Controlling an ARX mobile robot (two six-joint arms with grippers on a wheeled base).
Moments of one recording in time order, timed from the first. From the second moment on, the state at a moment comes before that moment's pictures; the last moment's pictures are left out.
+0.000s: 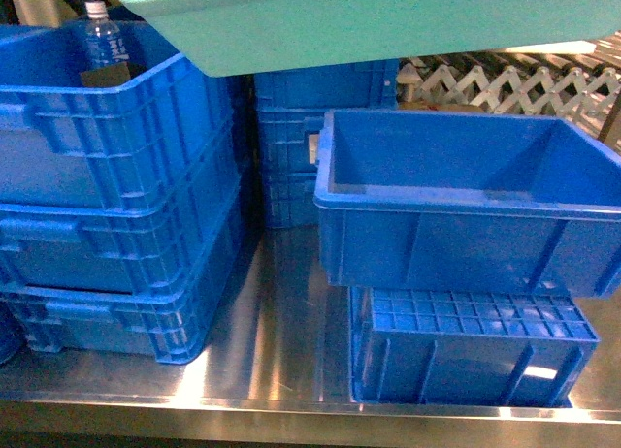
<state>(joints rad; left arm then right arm) -0.25 1.57 1.30 0.05 0.09 -0.19 0.11 1.60 1.22 0.42 -0.05 0.00</state>
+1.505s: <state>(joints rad) -0.25 1.57 1.30 0.04 0.09 -0.19 0.11 1.60 1.22 0.42 -0.05 0.00</state>
